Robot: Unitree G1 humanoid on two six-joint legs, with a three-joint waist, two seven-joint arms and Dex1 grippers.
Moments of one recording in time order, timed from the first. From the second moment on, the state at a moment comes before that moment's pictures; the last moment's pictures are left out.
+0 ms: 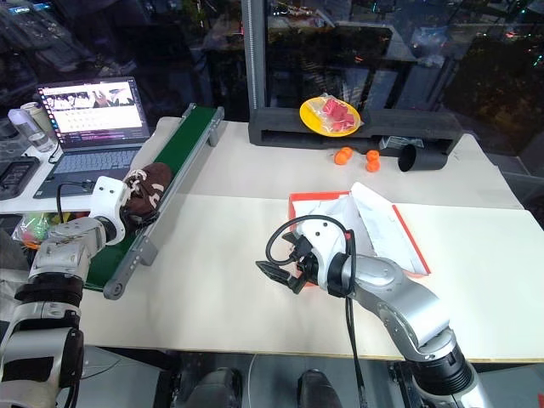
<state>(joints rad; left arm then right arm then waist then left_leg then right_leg) -0.69 0.64 0.14 0.64 -0.10 0.42 -0.54 -0.35 -0.52 0.17 -0.59 0.53 0.89 0.48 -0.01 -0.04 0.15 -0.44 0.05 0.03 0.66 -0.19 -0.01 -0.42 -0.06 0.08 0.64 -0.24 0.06</state>
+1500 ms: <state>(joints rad) -0.65 0.26 -0.05 -0.03 -0.46 0.66 -0.61 -0.86 0.03 -0.44 -0.01 1.11 1.09 -0.39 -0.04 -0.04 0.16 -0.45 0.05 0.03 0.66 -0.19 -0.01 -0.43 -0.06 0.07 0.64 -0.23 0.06</state>
